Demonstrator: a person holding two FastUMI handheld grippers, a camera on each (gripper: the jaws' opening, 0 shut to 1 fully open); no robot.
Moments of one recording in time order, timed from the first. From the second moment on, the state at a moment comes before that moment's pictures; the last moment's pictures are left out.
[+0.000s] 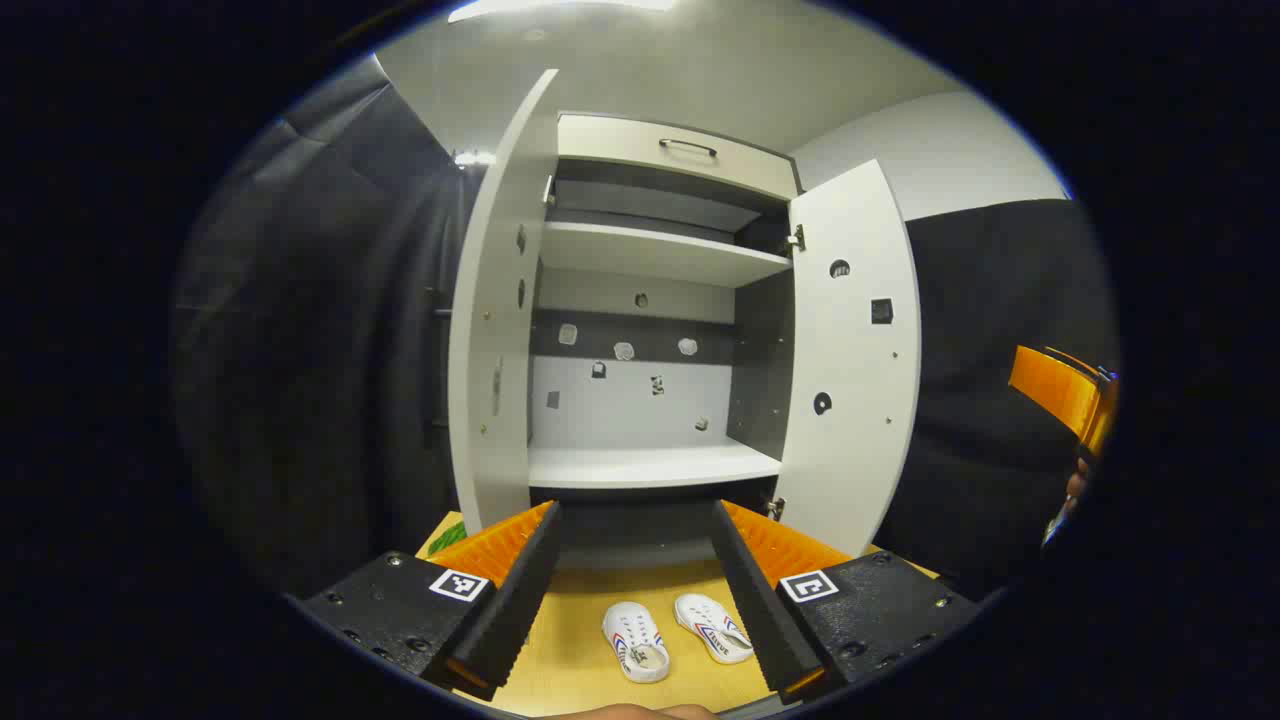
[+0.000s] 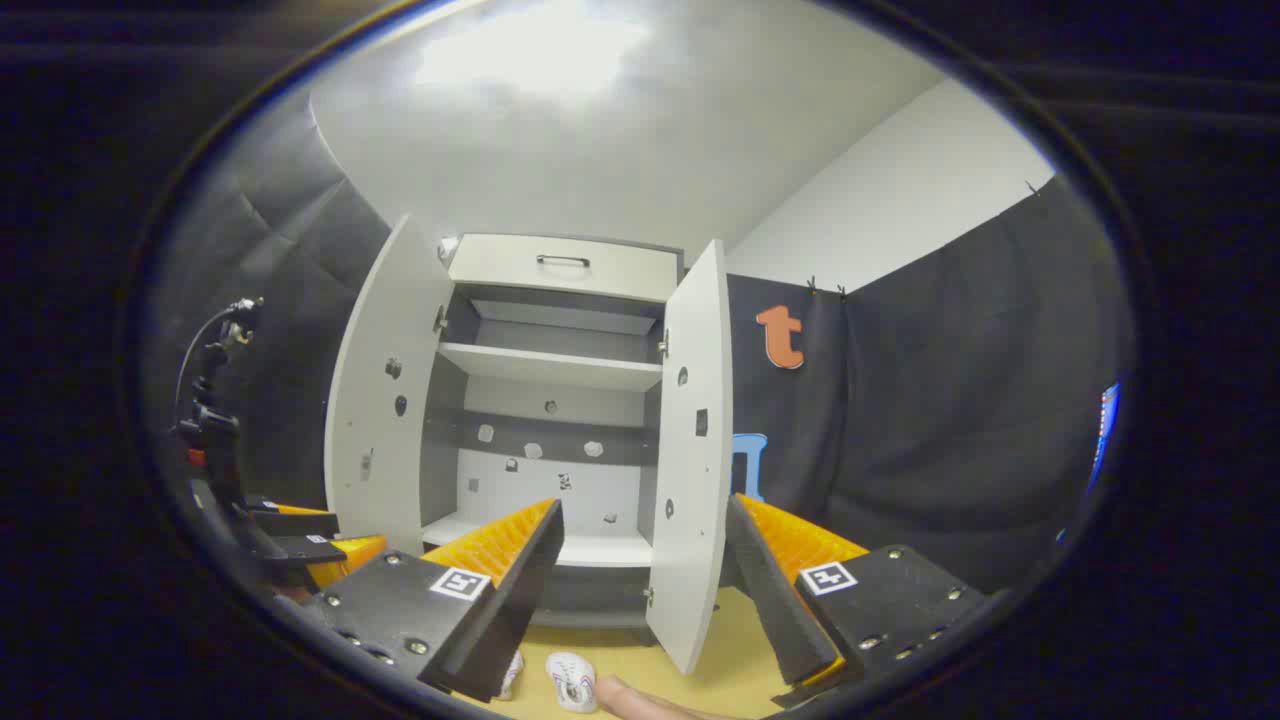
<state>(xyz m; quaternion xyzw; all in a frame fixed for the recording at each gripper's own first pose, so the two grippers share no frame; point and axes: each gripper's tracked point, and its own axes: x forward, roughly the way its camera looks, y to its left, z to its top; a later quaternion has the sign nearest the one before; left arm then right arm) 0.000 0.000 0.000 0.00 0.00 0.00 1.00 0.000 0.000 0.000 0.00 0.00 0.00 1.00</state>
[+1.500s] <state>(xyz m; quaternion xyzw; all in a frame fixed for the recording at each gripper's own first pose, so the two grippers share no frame) 0.025 -0.002 -0.067 0.02 0.01 0.04 1.00 0.123 0.153 -0.331 -0.01 0.26 0.18 0.95</state>
